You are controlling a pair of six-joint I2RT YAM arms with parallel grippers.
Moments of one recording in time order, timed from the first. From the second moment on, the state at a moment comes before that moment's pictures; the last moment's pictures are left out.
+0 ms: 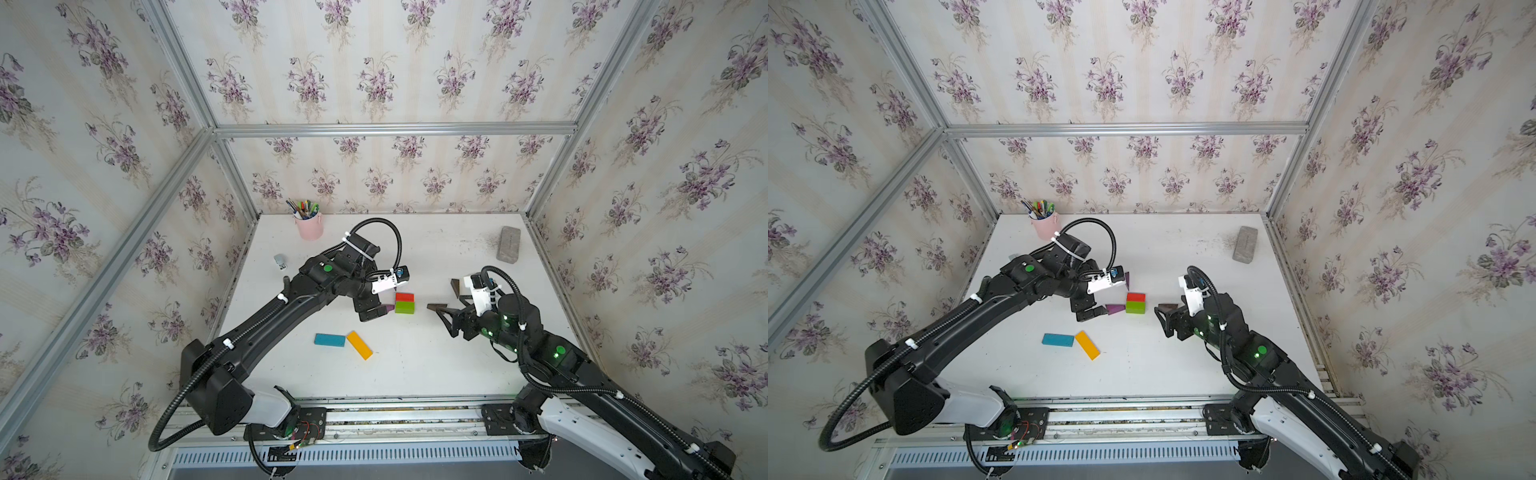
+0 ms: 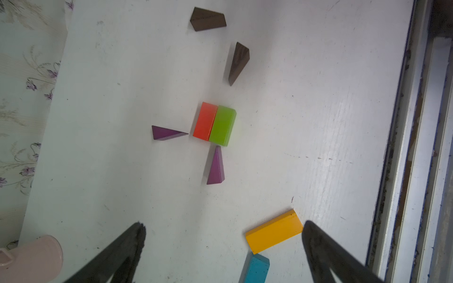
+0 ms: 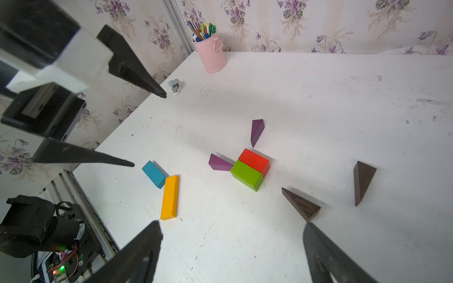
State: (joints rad) left arm -0.64 1.38 1.32 -0.92 0.19 0.71; right arm 0.70 0.71 0.65 -0.37 -0.04 0.31
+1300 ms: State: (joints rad) left arm -0.58 1.34 1.26 -0.63 0.48 0.30; right arm 0.27 1.45 1.02 -0.44 -0.03 0.13
